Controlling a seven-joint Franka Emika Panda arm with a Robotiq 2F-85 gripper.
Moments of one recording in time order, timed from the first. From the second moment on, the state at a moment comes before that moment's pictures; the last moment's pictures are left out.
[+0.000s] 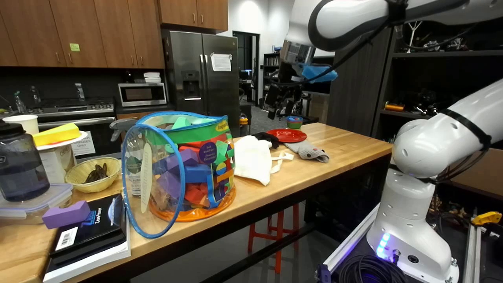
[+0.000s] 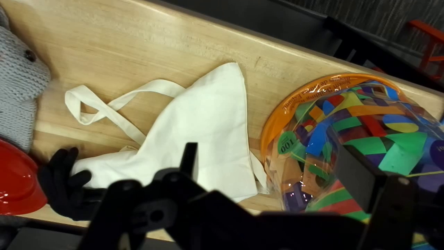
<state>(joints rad) 0.17 -0.83 0.26 -2.58 0.13 2.04 0.22</state>
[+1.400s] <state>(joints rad) 0.17 -0.82 0.26 -2.61 0.13 2.05 0.21</state>
